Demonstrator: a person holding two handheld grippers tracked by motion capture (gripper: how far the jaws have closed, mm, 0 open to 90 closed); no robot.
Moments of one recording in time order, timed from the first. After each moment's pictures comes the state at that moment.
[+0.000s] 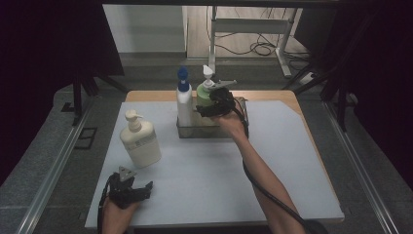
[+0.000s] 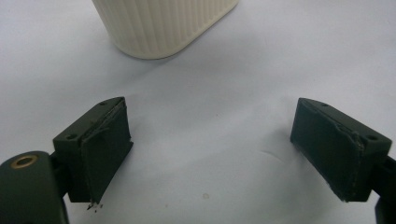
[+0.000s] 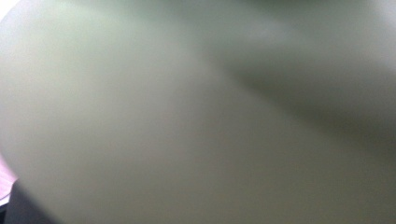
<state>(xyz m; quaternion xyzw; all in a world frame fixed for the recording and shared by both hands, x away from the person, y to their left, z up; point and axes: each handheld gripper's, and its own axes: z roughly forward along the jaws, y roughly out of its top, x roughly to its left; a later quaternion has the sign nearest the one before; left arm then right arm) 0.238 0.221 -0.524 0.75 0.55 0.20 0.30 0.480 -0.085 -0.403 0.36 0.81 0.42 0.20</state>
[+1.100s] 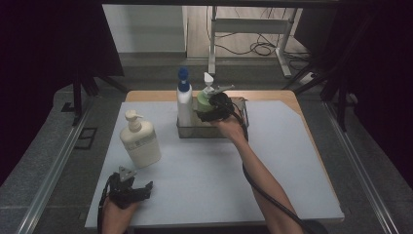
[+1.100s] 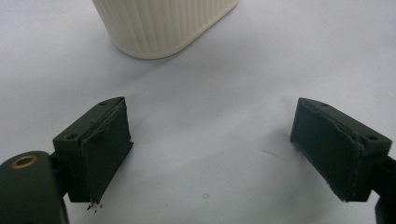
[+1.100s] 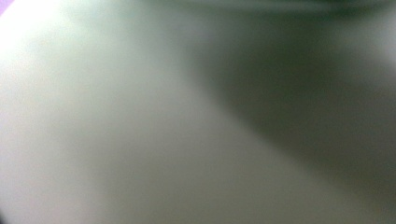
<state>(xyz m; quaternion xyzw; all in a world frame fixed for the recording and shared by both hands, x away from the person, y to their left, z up) 0.238 0.221 -0.524 0.75 0.55 0.20 0.30 0.485 -0.085 -0.427 0.37 0.82 0.40 0.18</state>
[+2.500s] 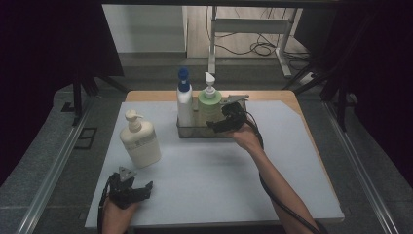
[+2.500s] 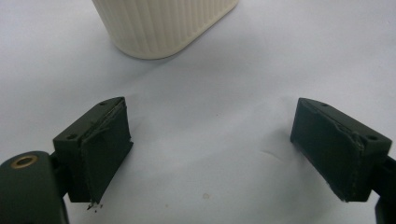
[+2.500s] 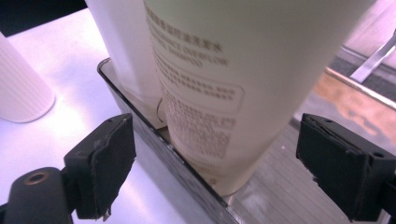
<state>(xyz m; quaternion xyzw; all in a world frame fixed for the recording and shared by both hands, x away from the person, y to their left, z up) 0.238 0.221 -0.524 0.75 0.55 0.21 0.30 0.453 -0.126 -0.430 0.31 0.84 0.42 0.16</state>
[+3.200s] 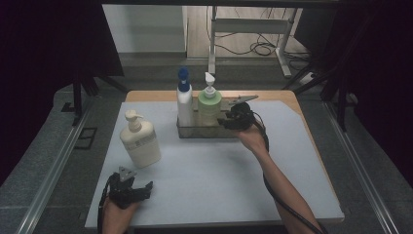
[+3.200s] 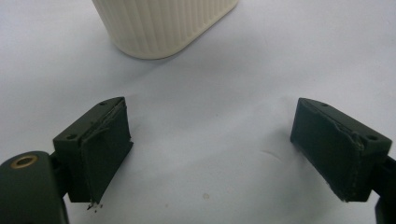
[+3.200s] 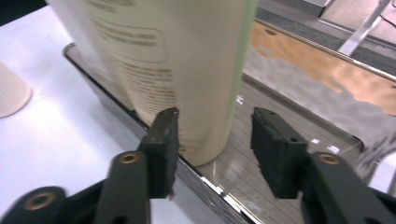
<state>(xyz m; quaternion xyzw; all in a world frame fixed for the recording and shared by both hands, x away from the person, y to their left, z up) 0.238 0.221 -0.524 0.75 0.55 0.20 0.30 0.455 -0.151 -0.434 0.36 0.83 0.40 0.16</state>
